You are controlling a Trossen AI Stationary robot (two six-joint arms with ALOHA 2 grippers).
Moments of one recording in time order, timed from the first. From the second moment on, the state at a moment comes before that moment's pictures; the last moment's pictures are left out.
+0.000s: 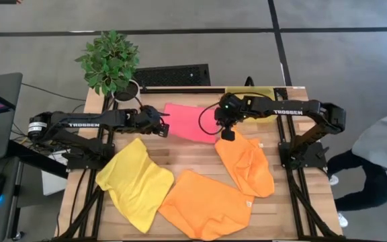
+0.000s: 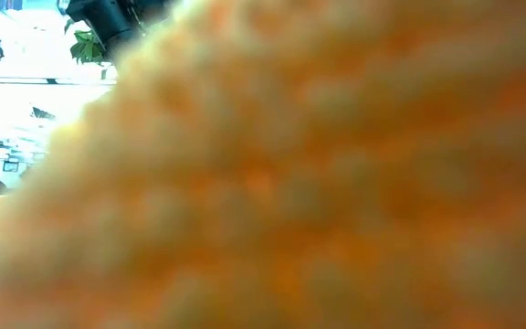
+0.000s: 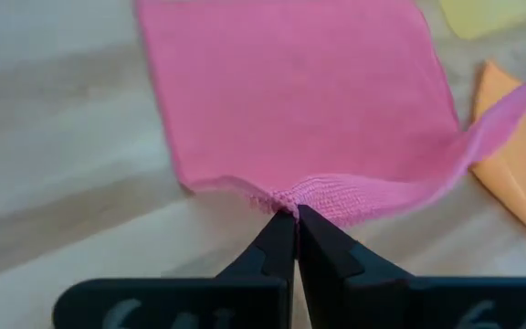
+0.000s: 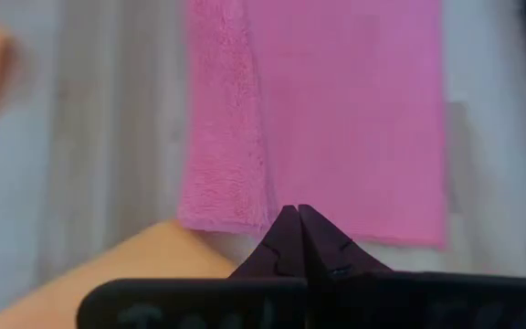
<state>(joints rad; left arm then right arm) 0.19 1.23 0.86 -0.59 -0.29 -0.96 -0.34 1.52 1.02 -0.50 -0.12 -0.31</state>
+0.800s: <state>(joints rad) 0.33 1.46 0.86 -0.43 -0.33 -0.95 -0.47 1.52 1.02 -0.48 -0.06 -0.35</state>
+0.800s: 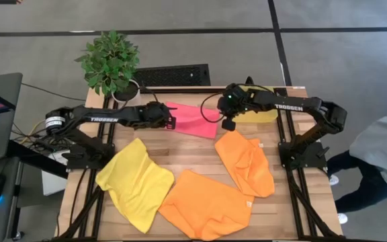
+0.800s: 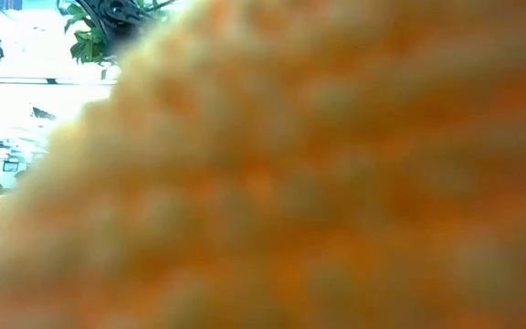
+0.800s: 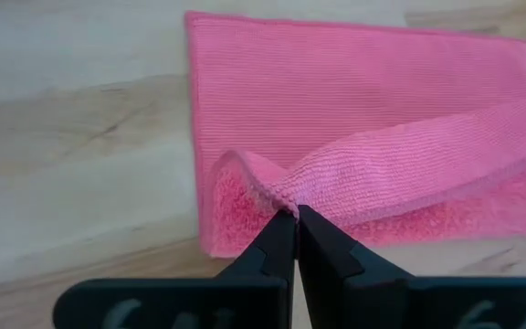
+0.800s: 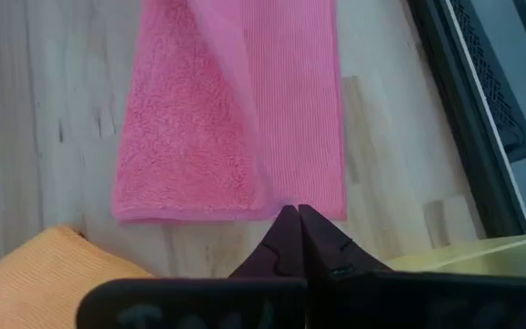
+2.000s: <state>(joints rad) 0.38 1.43 0.86 -0.38 -0.30 -0.35 -0.48 1.61 1.14 -0.57 -0.06 -0.34</state>
